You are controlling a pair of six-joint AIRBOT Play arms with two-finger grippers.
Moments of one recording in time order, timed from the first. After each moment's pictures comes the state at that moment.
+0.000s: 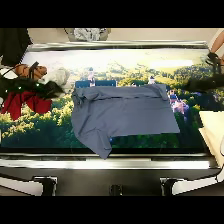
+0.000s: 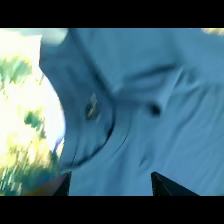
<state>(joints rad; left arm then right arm) 0.19 -1.65 1.58 0.97 -1.39 -1.39 -0.47 -1.71 1.78 -1.13 1.41 0.99</state>
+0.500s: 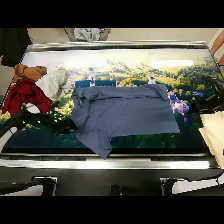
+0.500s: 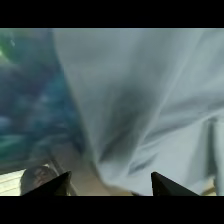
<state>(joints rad) 0.03 -1.40 0.87 0.96 -1.19 -1.38 -0.50 -1.68 1.66 -1.33 1.68 0.94</state>
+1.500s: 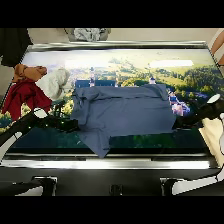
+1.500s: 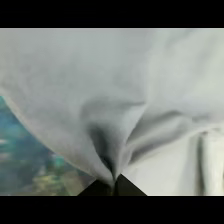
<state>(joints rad) -0.07 -1.35 0.83 0.93 -1.03 -1.38 -0.45 -1.74 1.30 -1.25 1.47 0.91</state>
